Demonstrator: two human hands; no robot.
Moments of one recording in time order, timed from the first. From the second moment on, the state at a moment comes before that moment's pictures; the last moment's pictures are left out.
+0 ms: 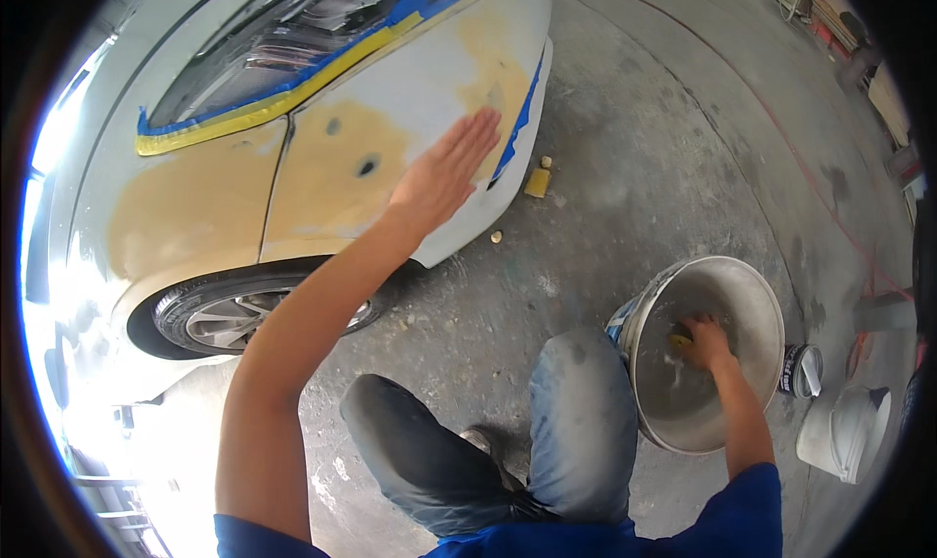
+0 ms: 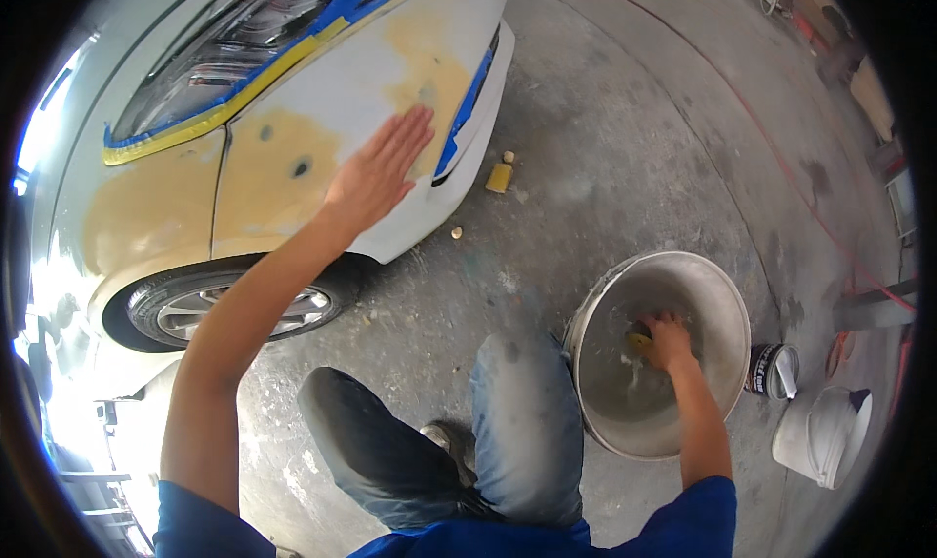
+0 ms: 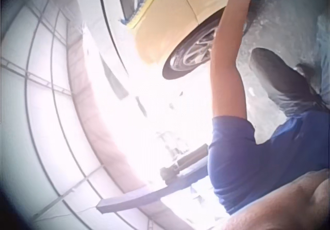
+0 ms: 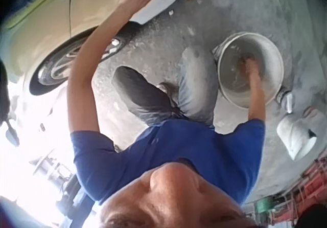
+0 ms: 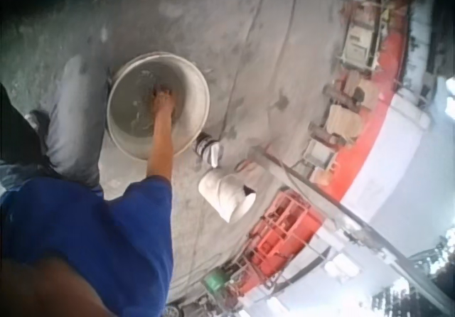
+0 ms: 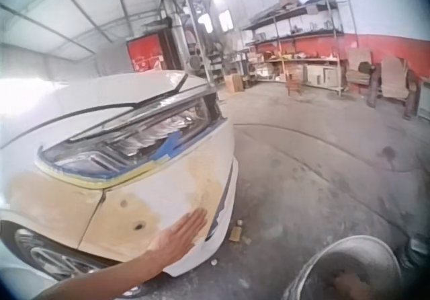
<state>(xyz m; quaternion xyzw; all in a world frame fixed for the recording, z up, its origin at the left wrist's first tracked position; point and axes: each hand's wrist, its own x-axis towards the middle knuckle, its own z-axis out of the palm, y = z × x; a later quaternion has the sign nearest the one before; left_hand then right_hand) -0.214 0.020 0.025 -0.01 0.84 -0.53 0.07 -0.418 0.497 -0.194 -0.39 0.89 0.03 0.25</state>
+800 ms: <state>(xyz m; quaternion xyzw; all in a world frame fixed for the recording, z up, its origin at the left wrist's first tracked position) -0.264 -0.010 0.102 -0.01 0.95 -0.32 0.04 -0.442 0.198 0.099 -0.59 0.74 -0.24 -0.20</state>
